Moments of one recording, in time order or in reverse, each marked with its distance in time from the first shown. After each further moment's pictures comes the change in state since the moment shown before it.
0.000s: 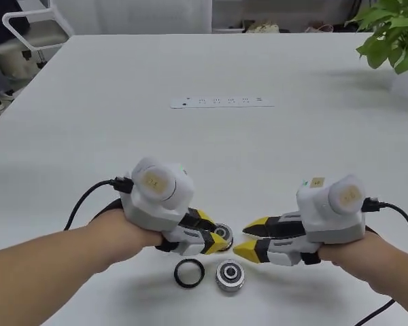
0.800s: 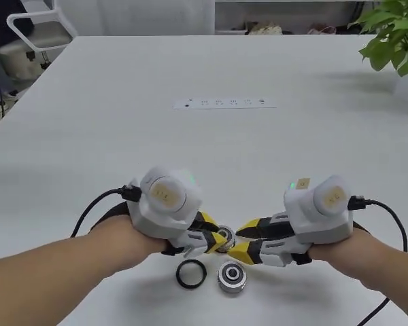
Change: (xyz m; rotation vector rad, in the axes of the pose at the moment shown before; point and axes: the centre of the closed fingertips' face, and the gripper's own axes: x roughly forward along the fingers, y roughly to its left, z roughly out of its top) left arm 0.001 0.003 -0.001 0.077 0.012 0.071; right arm 0.016 0.006 0.002 -0.085 0.059 0.018
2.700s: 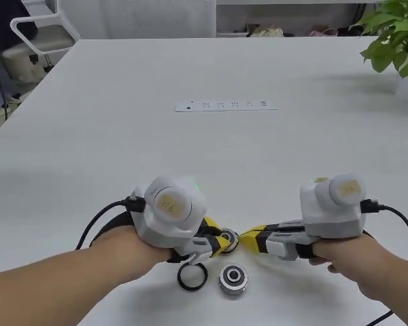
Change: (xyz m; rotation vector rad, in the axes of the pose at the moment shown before) left arm 0.001 -0.001 0.000 -0.010 -0.012 0.046; right arm -0.012 -0.013 0.003 0.331 -0.118 -0.038
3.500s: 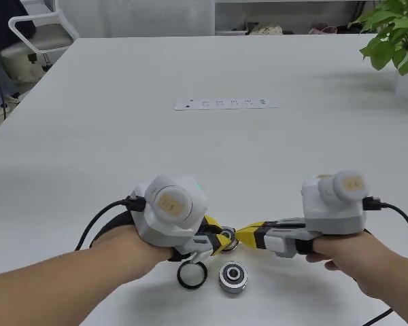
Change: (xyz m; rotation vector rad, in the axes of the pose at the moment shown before) left arm 0.001 0.000 0.001 -0.002 -0.002 0.006; right arm 0.001 0.010 0.008 0.039 -0.031 0.030
